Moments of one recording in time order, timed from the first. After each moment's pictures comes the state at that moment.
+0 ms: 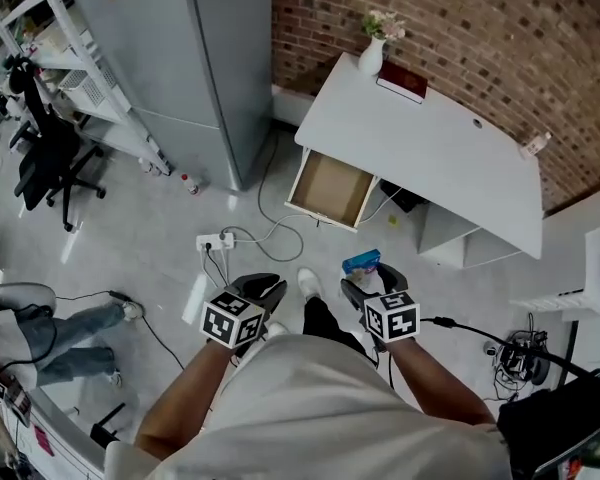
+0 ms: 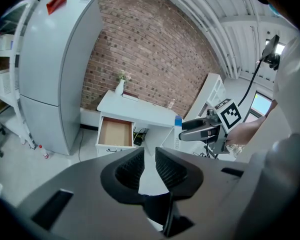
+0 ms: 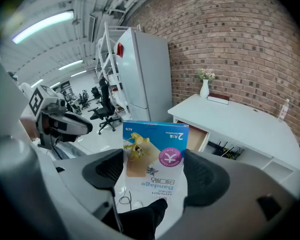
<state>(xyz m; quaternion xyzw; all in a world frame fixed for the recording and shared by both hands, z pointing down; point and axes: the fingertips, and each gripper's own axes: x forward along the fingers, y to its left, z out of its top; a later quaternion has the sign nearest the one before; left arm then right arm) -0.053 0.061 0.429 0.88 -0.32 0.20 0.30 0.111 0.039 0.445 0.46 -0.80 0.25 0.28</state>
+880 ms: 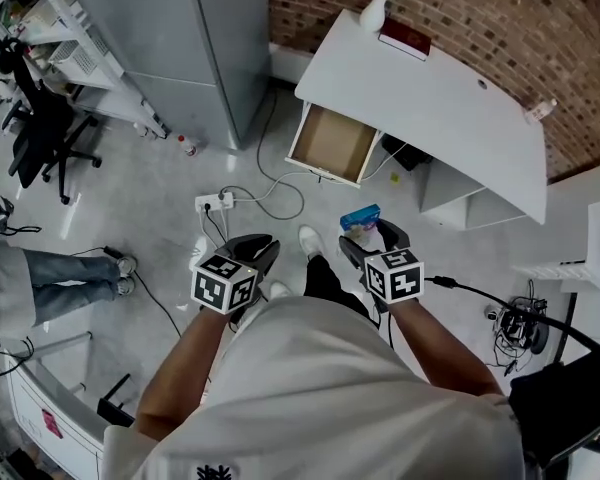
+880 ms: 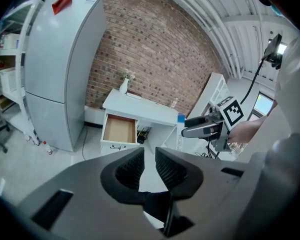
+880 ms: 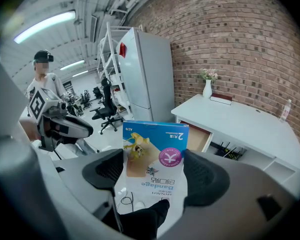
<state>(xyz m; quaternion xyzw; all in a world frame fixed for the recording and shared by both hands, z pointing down) -0.076 0.075 0.442 0.87 -0.34 0.20 0.30 0.091 0.048 0.449 0.46 -0.81 0.24 0.28</state>
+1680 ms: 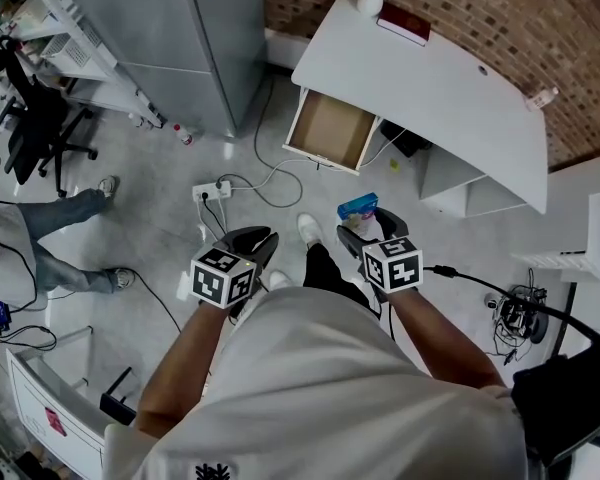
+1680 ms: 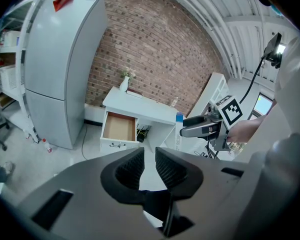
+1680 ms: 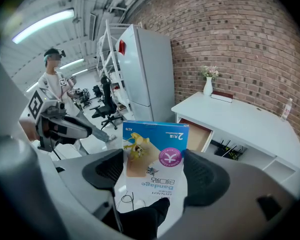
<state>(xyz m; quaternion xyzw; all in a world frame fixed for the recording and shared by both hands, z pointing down) -0.072 0.076 0.453 0.86 -0.33 0.21 0.31 0.092 0.045 0.462 0.45 -0.80 0.25 0.29</state>
